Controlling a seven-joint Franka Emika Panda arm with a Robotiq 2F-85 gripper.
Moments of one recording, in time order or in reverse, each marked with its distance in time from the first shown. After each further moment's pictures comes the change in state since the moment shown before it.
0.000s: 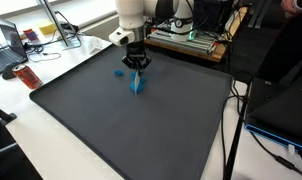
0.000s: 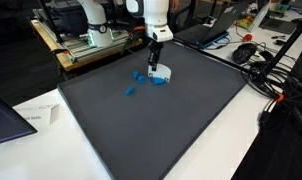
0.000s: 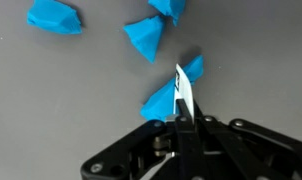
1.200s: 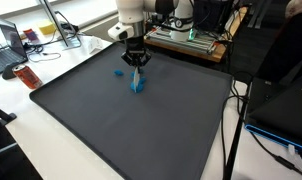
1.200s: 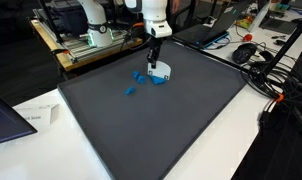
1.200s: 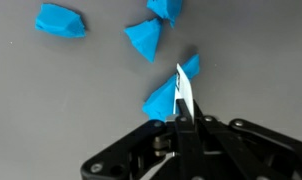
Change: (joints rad) arm 0.001 -0.047 -0.003 -0.022 0.020 -0.012 0.001
